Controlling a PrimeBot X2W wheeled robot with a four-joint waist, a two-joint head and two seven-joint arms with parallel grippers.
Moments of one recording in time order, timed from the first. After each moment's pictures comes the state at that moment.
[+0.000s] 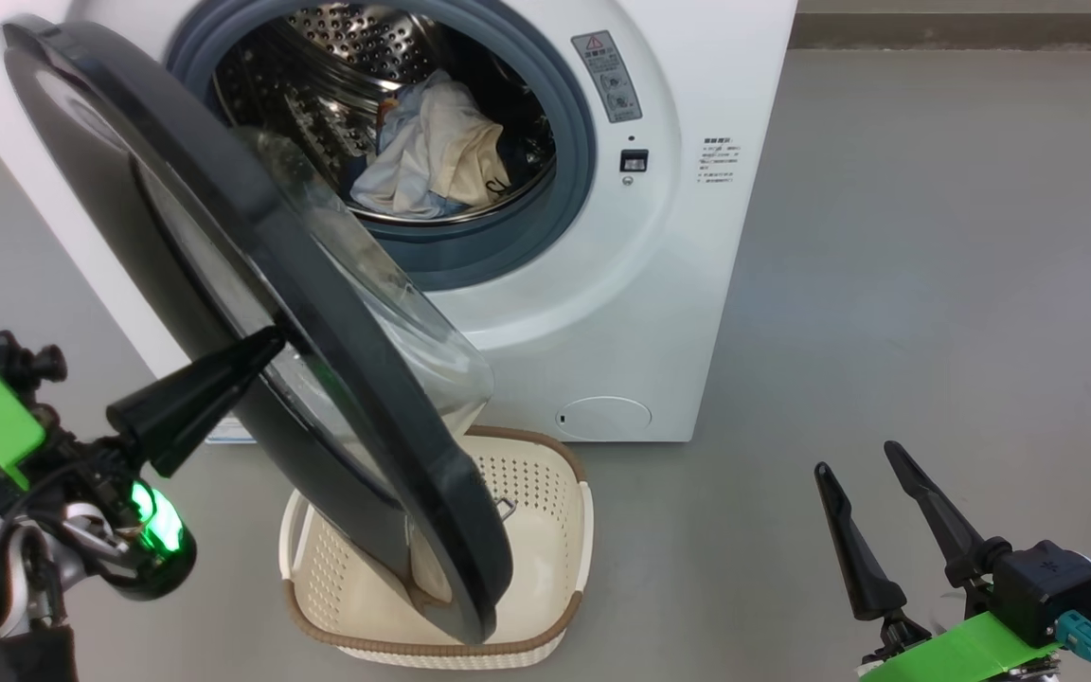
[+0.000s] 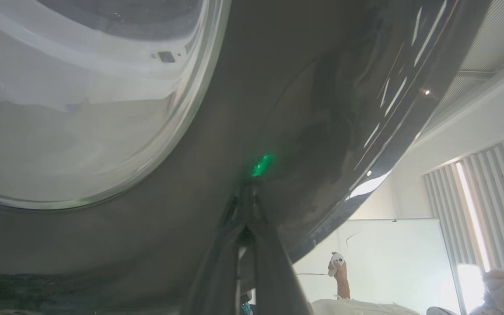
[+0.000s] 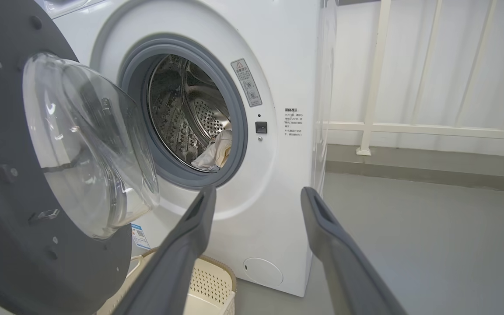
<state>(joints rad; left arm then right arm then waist) -0.40 0.06 0.26 -0.03 -1.59 0.33 1.02 0.00 -0.15 0.09 0.02 0.23 0.13 -0.26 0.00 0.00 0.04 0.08</state>
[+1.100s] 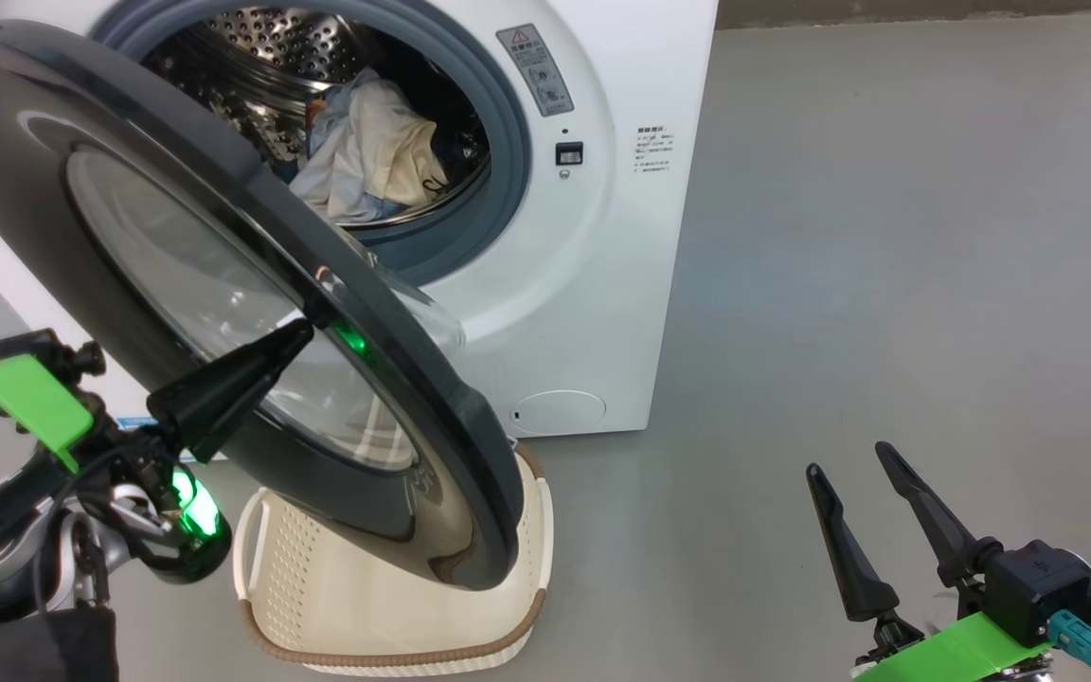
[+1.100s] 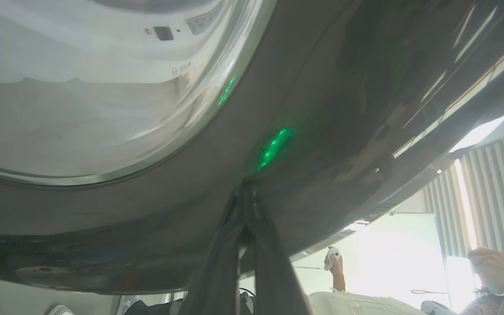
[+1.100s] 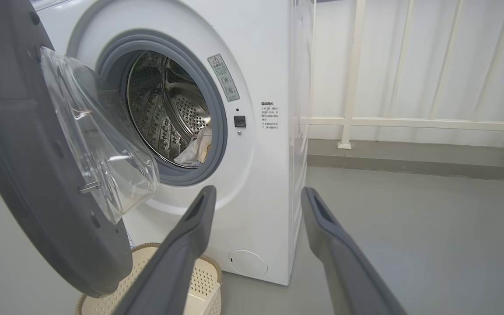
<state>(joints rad) -0.44 0.04 0.22 0.08 -1.60 0.26 0.96 0.00 -0.15 0.11 0.02 0.23 0.13 -0.26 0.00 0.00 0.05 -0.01</state>
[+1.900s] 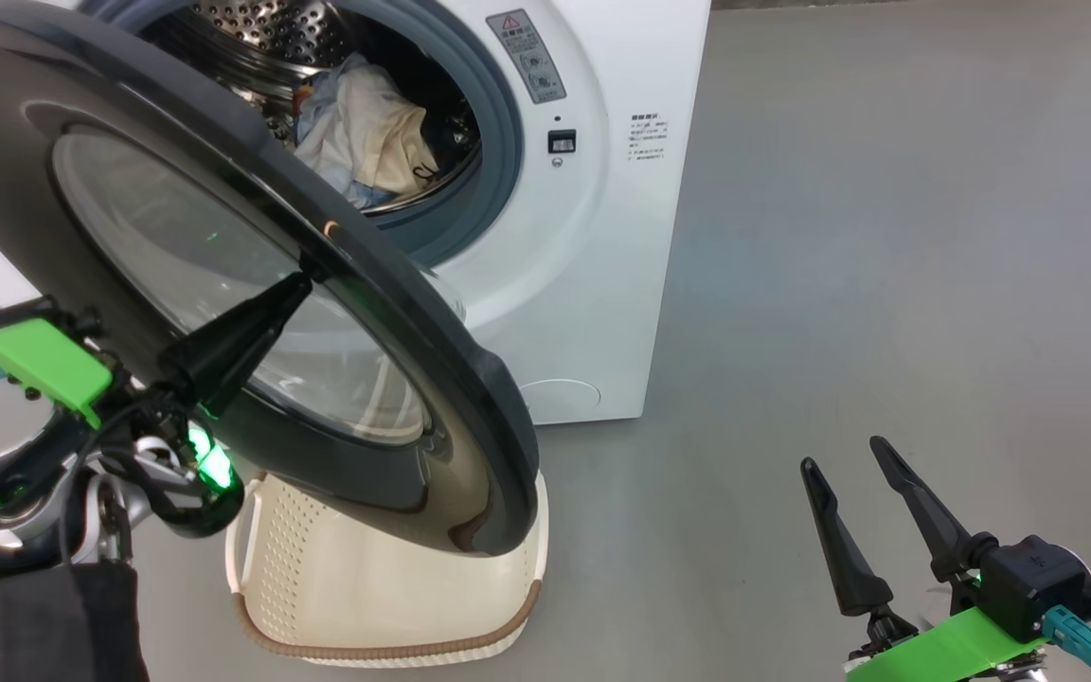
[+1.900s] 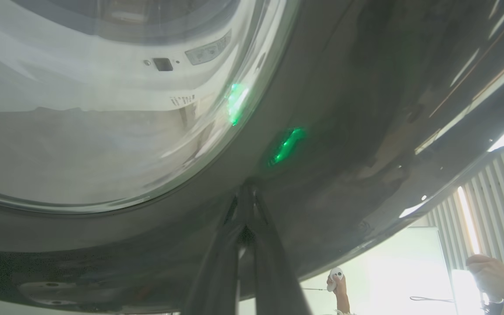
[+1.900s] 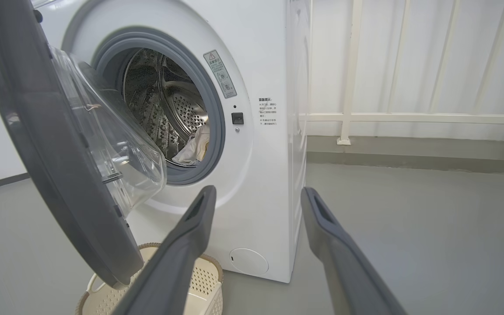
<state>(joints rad) -0.52 0.03 0.19 0.20 -1.60 0.18 0.86 -0.01 -0.14 0.11 0.02 0.23 0.13 -0.26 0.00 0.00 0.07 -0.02</state>
